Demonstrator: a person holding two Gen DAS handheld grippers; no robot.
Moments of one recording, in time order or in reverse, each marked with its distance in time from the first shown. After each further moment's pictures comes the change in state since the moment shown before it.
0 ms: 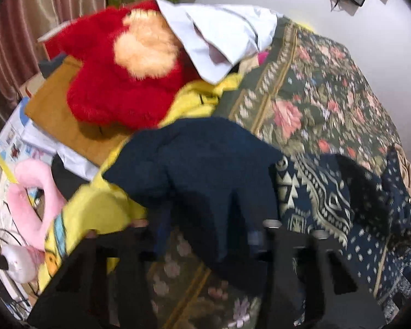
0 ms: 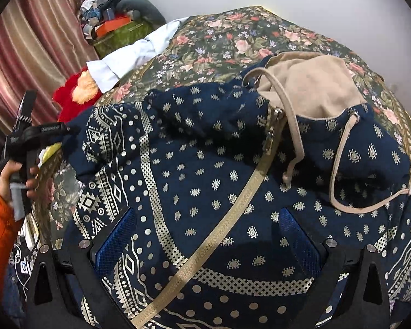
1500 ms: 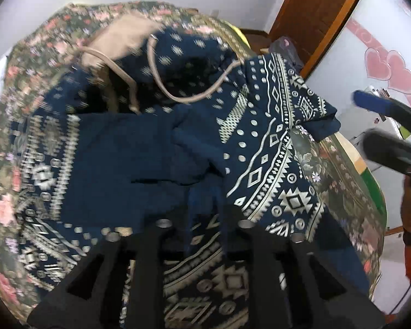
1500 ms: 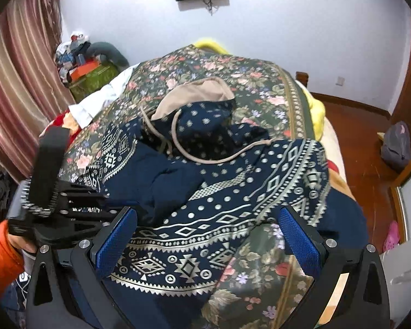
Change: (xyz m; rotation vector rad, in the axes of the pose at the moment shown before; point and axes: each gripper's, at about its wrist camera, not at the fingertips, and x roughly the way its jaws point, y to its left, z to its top) left arm -0.133 -0.317 -0.209 0.830 0.186 -0.489; right arm -0.174 -0.109 -0.103 0.138 -0.167 -0.119
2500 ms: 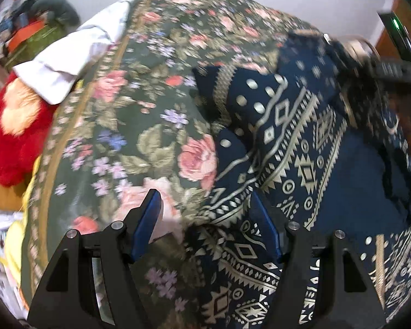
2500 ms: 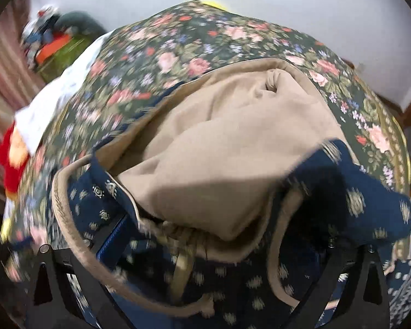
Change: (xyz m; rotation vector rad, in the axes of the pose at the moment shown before) left arm 0.011 0.247 -0.042 -0.283 -0.055 0.307; right arm 0.279 0.061 0.171 0.095 0.180 -0.068
